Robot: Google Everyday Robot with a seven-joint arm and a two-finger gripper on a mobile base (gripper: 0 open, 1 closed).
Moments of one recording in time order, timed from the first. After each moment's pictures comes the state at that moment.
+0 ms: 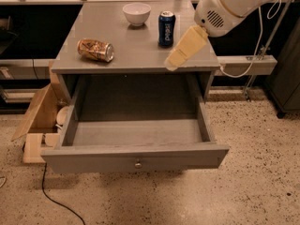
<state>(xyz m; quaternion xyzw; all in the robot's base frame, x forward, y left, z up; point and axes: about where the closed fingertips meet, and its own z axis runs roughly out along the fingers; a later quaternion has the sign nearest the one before) 0.576 -0.087 0.978 -0.49 0.81 0.08 0.31</state>
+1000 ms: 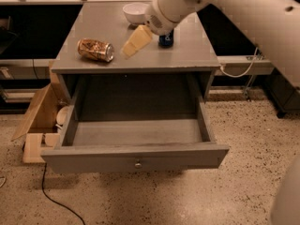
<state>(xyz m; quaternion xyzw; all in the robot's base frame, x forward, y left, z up) 0.684 0.016 0.936 -0.47 0.80 0.12 0.35</state>
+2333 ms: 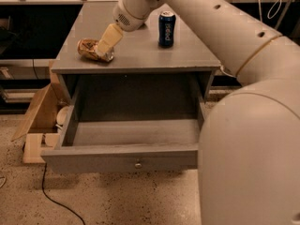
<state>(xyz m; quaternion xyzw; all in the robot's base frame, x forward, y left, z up) 0.736 0.105 0.918 -0.52 0.77 0.12 0.34</state>
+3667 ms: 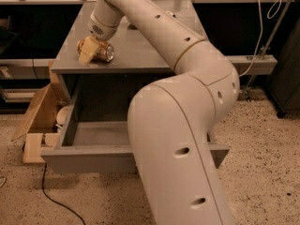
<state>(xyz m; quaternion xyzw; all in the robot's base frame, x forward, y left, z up) 0.766 0.186 0.853 -0.56 0.78 0.13 0.25</state>
